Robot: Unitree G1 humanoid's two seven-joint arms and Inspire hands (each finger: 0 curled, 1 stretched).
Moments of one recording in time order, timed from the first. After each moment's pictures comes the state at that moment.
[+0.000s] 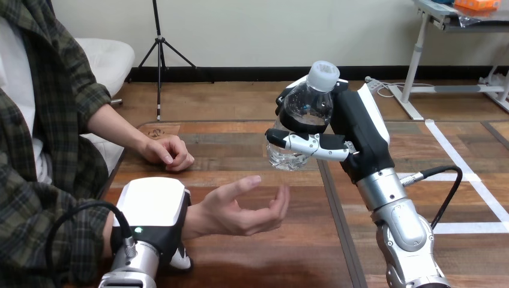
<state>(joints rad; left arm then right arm) 0.07 0.33 -0.34 -0.18 1.33 0.34 -0.24 -0.48 -0.12 -0.01 0.79 0.00 -0.82 0.21</state>
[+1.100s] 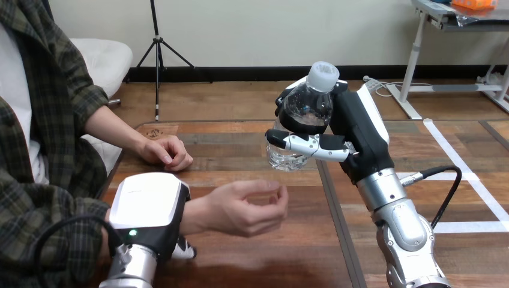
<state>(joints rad) 0.09 0.33 -0.33 -0.13 1.20 0.31 -0.01 -0.48 -0.12 -0.01 0.79 0.01 -0.81 0.23</state>
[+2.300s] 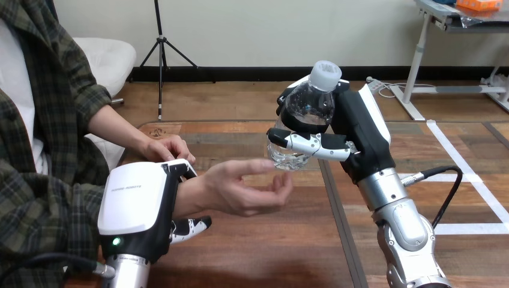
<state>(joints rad) 0.09 0.34 -0.27 0.04 0.91 -0.04 0.49 -0.48 -0.12 -0.01 0.79 0.02 -0.81 0.23</state>
